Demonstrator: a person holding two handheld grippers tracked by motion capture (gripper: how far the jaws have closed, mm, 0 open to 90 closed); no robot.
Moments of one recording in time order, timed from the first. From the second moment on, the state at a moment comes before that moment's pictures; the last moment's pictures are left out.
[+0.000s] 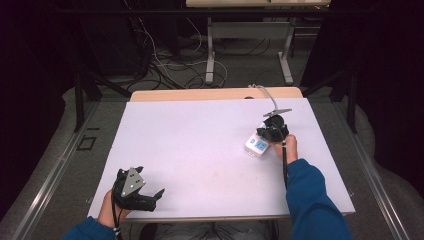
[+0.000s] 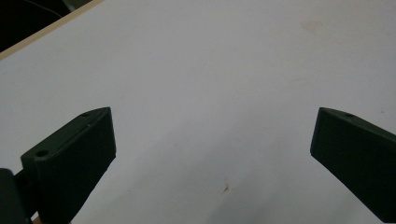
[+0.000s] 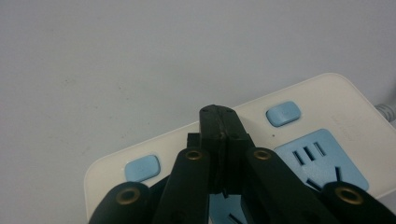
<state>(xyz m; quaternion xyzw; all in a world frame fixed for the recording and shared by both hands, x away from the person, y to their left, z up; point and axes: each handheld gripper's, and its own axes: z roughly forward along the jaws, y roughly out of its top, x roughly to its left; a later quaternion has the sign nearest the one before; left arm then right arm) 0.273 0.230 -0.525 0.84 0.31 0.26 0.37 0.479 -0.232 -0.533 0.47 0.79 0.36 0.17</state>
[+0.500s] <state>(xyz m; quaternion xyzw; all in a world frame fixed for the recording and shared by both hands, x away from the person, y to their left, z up) 0.274 0.230 -0.525 0.84 0.31 0.26 0.37 0.479 -0.233 -0.533 0.47 0.79 0.36 0.18</state>
